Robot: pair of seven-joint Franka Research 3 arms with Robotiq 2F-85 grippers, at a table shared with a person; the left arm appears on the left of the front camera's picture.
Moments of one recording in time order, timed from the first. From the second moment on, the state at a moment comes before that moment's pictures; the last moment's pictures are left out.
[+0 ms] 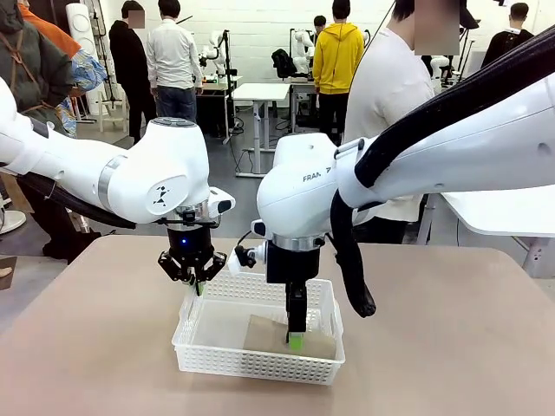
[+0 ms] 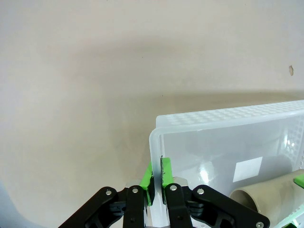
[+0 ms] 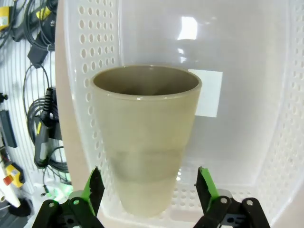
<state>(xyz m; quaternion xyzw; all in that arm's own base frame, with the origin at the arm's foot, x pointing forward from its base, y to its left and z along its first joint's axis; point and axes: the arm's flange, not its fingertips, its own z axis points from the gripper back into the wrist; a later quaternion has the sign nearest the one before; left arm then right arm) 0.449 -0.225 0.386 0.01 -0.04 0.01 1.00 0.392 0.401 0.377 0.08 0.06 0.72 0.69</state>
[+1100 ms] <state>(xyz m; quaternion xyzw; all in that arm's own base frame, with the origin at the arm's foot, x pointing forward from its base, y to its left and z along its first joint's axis) 0.450 -0.224 0.385 0.01 -0.04 0.01 1.00 0.361 0.047 0.437 0.27 -0.39 0.64 0.60</state>
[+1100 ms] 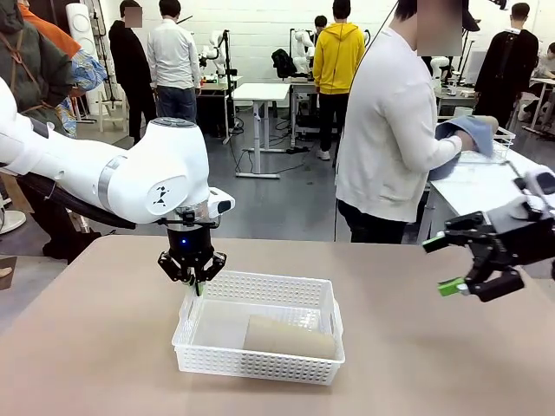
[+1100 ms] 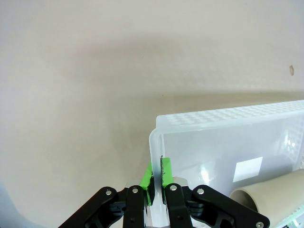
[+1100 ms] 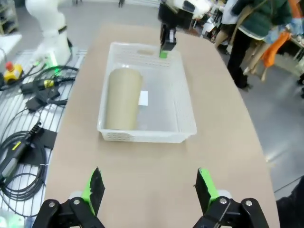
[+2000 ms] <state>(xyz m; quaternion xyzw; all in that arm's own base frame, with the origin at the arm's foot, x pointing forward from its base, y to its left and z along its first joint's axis) 0.450 -0.224 0.385 0.01 -0.04 0.01 1.00 0.330 -0.089 0.306 0.38 -0.46 0.56 0.58</state>
